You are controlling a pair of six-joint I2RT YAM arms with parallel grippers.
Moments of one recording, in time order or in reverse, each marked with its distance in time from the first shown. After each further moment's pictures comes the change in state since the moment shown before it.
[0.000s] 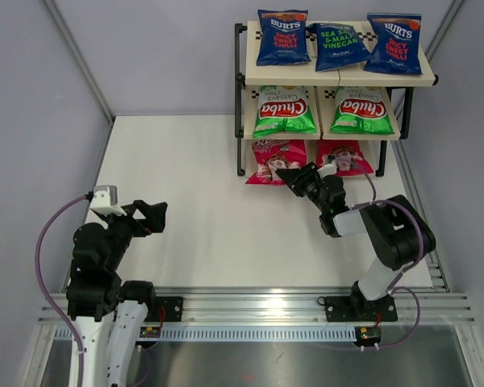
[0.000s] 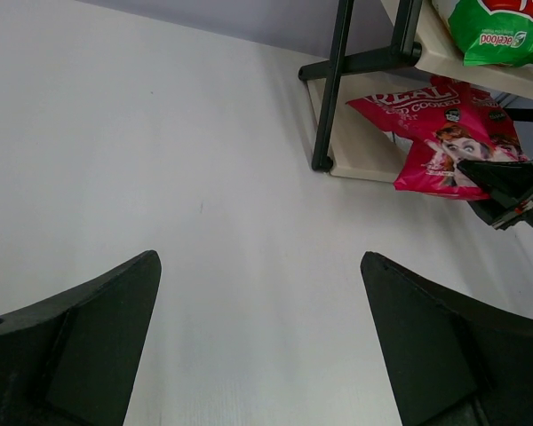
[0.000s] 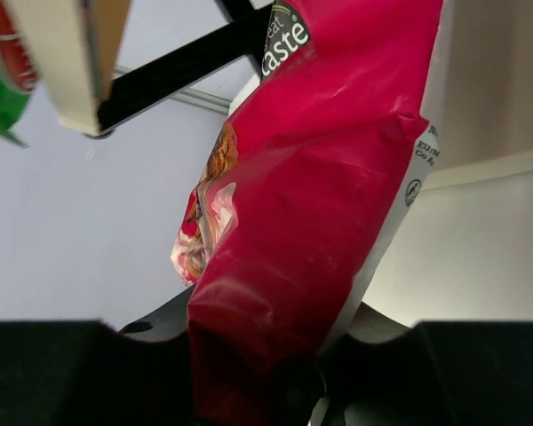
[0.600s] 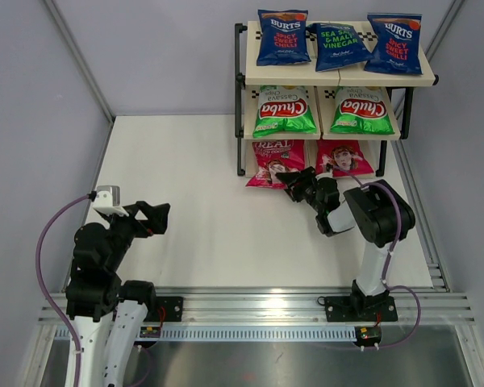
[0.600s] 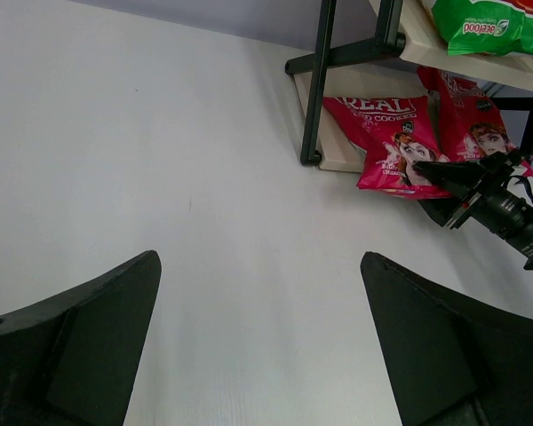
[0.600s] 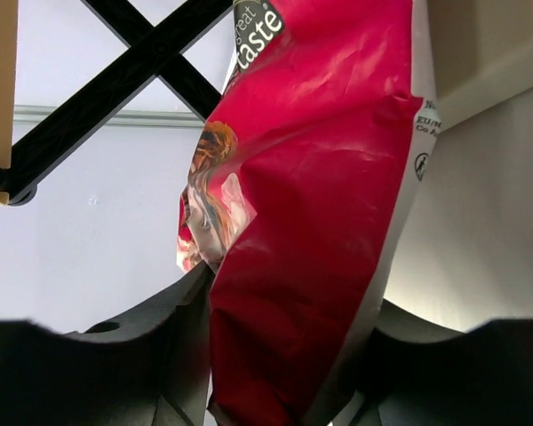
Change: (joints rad) left arm -0.036 -0.001 0.000 0.000 0.002 0.000; right arm -0.027 0.293 0.050 0.143 -0.003 0.214
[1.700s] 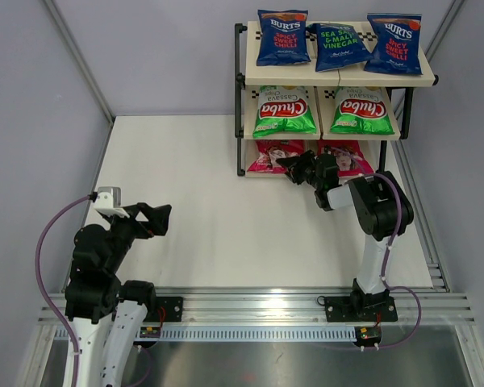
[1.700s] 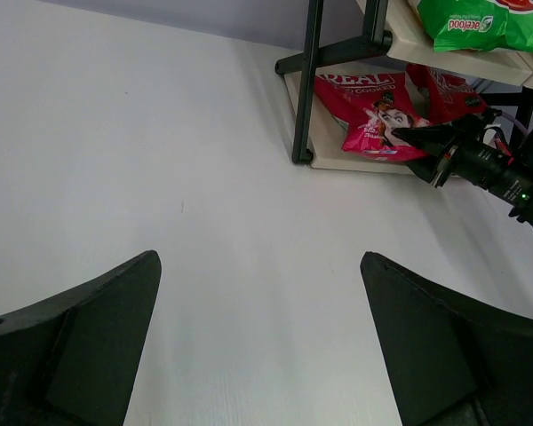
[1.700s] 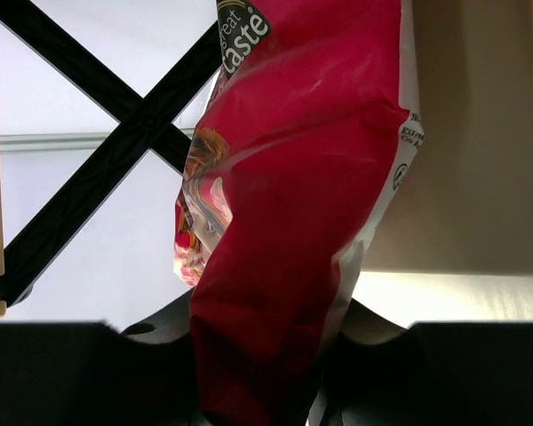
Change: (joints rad) left arm -0.026 -0.010 0.000 0.000 -0.001 0.000; right arm -0.073 0.037 0.287 -0.352 -0.088 -0.030
